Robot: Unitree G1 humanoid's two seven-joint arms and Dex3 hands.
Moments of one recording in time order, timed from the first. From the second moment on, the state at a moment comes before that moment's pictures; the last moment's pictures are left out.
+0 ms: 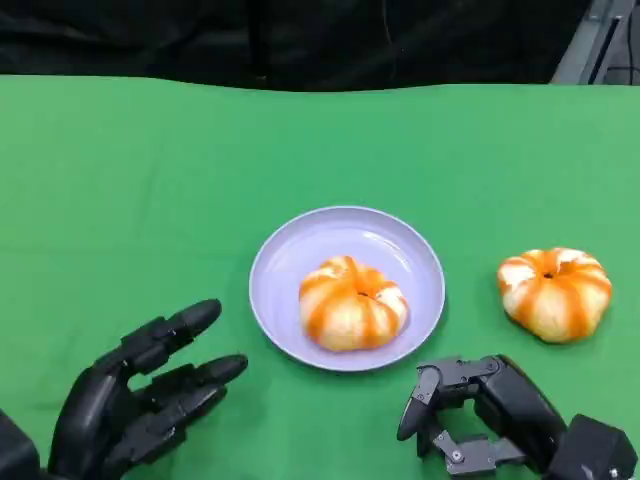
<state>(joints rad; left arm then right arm) 0.02 0.04 0.12 0.47 -0.34 -0.46 -0.58 -0.24 -0.02 0.12 0.96 -0.04 -1.01 0.39</state>
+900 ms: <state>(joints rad) 0.04 0.04 0.12 0.45 -0.35 -0.41 -0.59 -0.24 -0.02 0.12 0.96 -0.04 -1.01 0.39</state>
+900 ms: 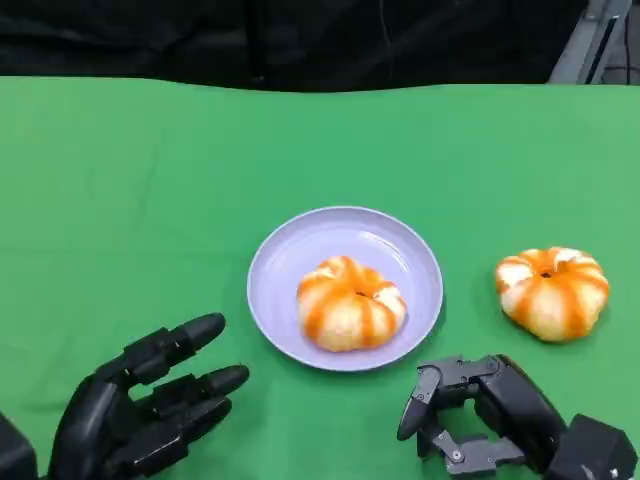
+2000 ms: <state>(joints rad) 0.07 0.05 0.10 0.46 -0.26 -0.49 -0.59 -0.25 -0.02 0.12 0.97 -0.03 -1.00 0.40</state>
